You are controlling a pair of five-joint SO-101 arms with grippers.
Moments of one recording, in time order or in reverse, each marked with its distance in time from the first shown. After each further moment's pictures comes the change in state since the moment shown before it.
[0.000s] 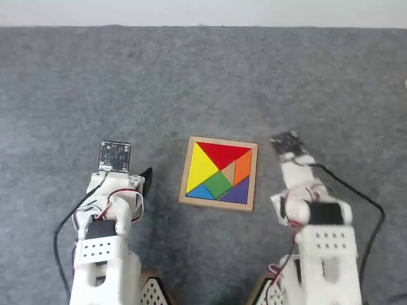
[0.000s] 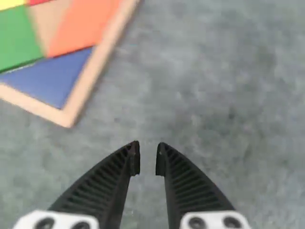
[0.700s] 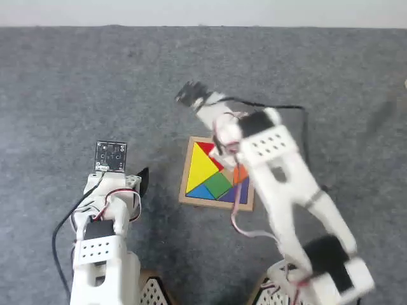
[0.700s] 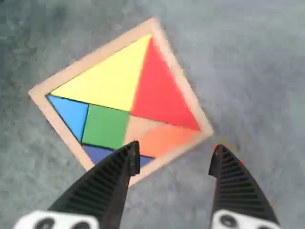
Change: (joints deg) left arm -1.8 0.0 0.0 0.0 0.0; right arm -25.5 52.0 -54.9 6.8 7.6
